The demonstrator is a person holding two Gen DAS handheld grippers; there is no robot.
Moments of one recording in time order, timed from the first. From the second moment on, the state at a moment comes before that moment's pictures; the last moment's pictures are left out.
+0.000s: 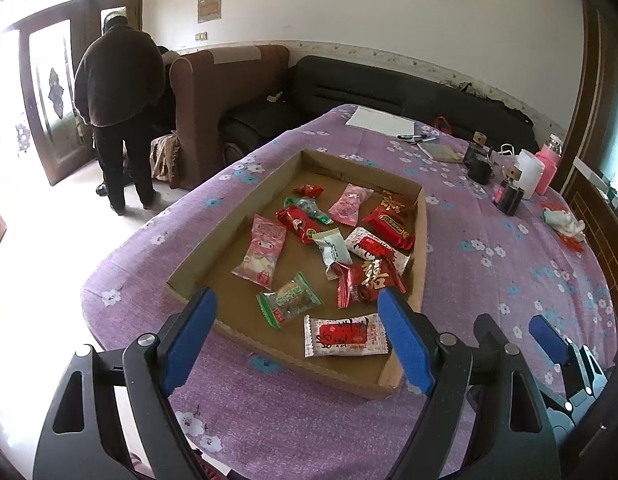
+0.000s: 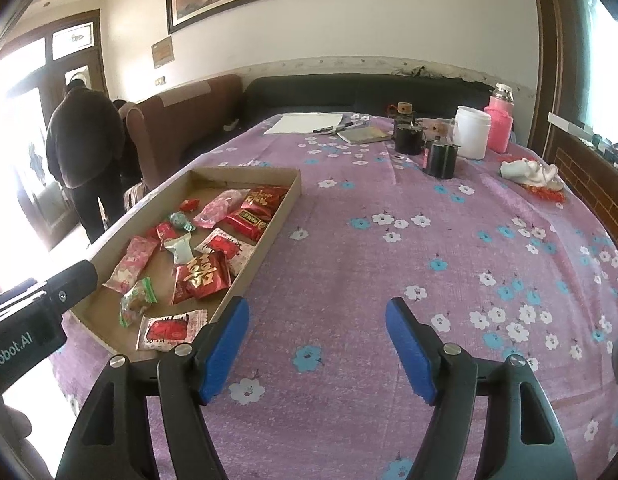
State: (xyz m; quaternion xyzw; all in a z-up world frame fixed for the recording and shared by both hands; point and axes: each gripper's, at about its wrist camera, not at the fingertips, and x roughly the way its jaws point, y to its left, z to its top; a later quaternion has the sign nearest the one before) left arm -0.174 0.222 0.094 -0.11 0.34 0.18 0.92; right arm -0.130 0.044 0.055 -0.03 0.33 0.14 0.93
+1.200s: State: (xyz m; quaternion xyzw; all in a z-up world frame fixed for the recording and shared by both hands) left arm -0.190 0.237 0.085 -0.14 0.34 0.15 0.92; right arm -0.147 0.065 0.050 -0.07 0.32 0.14 0.94
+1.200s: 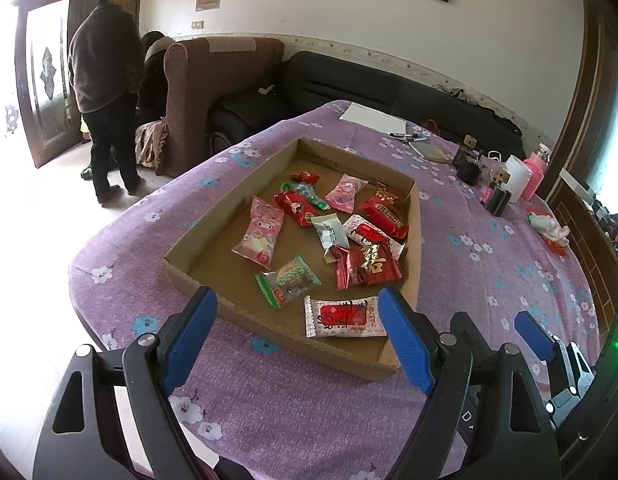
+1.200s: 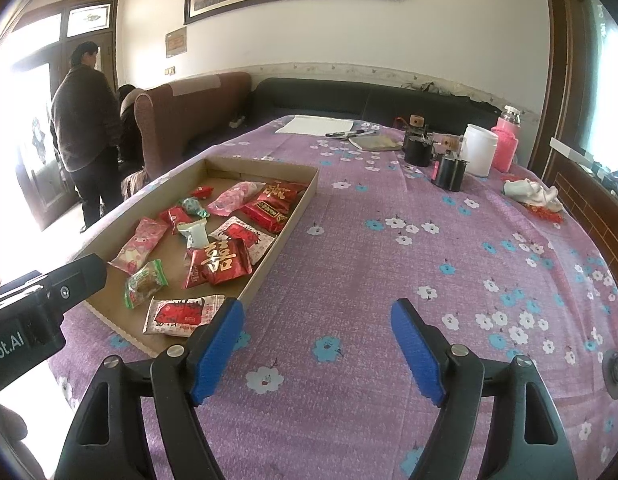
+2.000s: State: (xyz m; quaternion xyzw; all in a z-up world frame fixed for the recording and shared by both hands) left arm -0.188 0.223 0.080 -0.12 0.35 0.17 0.92; right arm -0.152 0.057 0.047 -0.07 0.32 0.14 0.94
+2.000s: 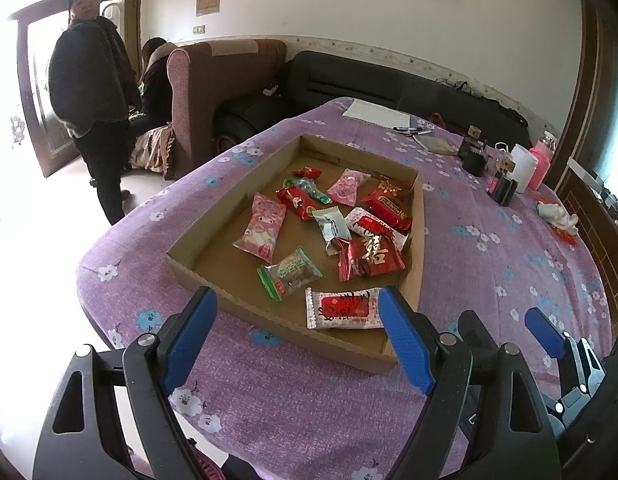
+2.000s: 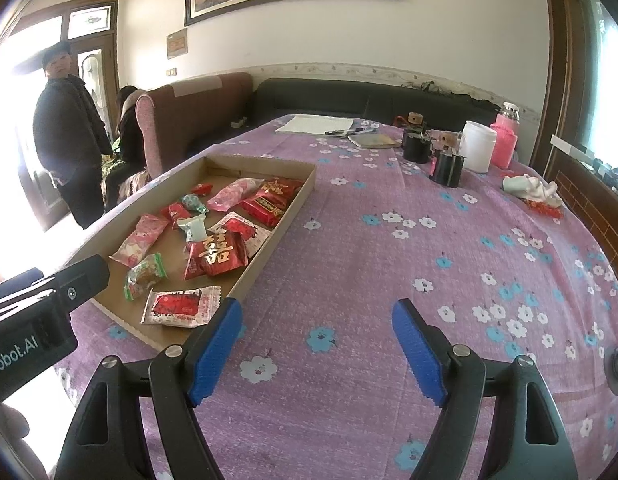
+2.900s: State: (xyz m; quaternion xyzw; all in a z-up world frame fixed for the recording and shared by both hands) left arm -0.183 0.218 0.076 -0.11 0.35 0.17 0.91; right arm -0.143 0.051 0.039 -0.06 0.33 0.14 0.93
